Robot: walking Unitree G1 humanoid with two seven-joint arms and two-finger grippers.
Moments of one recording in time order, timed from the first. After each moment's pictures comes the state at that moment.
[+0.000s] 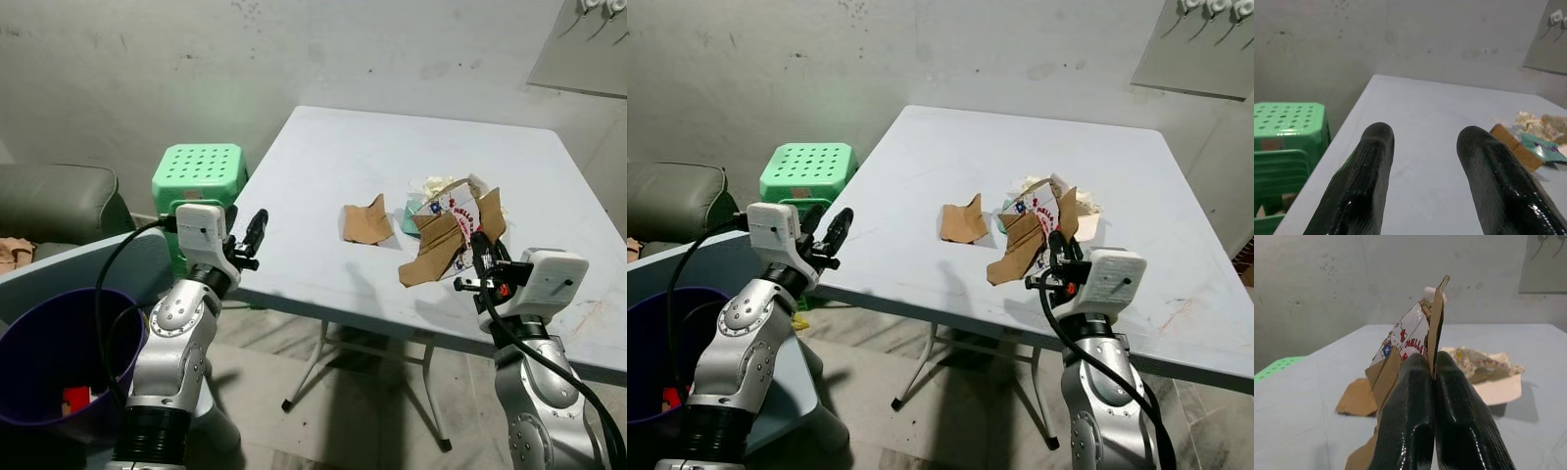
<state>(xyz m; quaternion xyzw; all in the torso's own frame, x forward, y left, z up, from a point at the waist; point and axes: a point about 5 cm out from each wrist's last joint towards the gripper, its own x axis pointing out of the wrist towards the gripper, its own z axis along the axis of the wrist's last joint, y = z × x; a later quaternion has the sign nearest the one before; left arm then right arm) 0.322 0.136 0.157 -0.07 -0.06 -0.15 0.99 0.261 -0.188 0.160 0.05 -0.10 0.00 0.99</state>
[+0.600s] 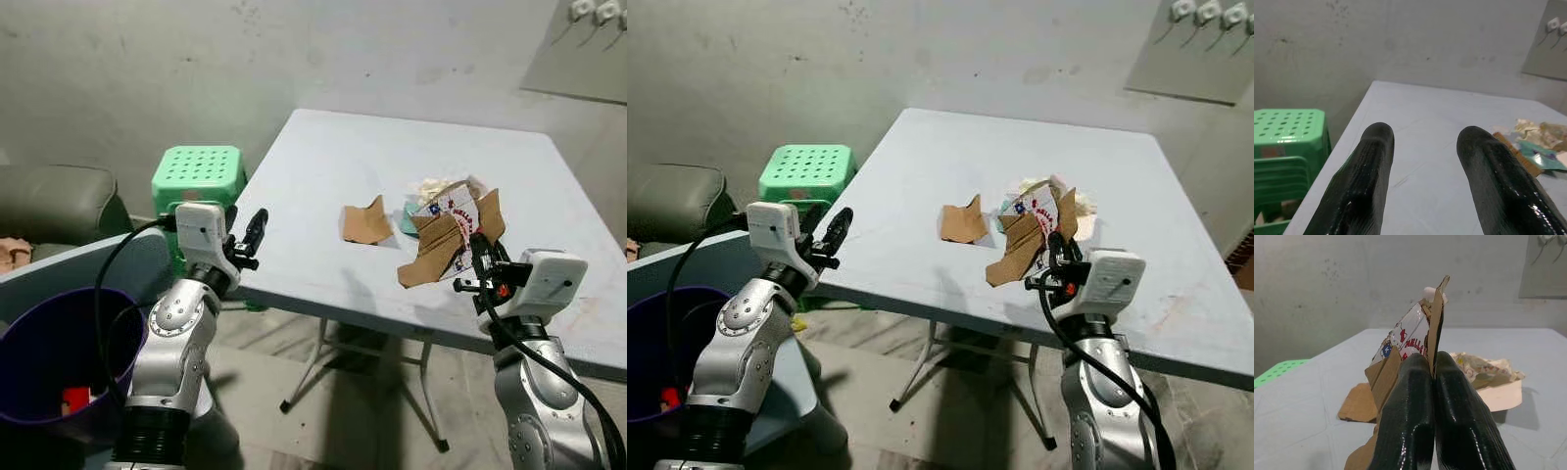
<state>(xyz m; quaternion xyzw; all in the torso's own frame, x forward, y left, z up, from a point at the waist) 0.322 0.137 0.158 -0.07 -0.06 -0.15 0.99 0.261 -0.187 0.161 0.05 -0.10 0.00 0.99</state>
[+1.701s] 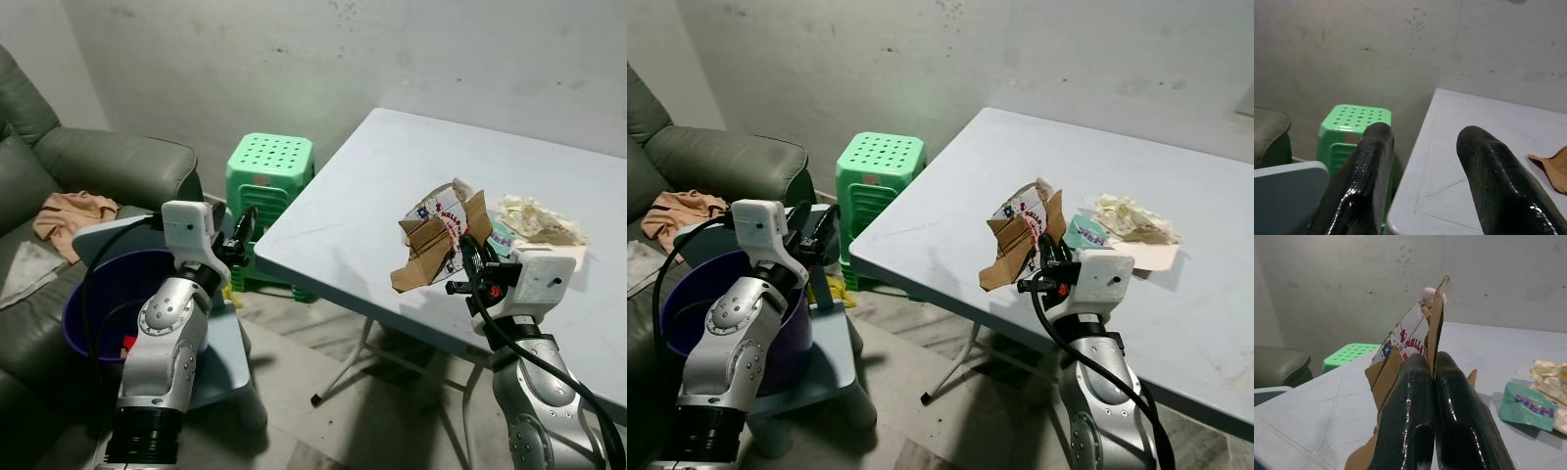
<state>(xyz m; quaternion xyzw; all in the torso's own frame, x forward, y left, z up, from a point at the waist) 0.320 0.139 0.160 -0.08 -0.06 -0.14 0.99 0.260 -0.185 0.159 0.03 -0.09 0.02 1.00</state>
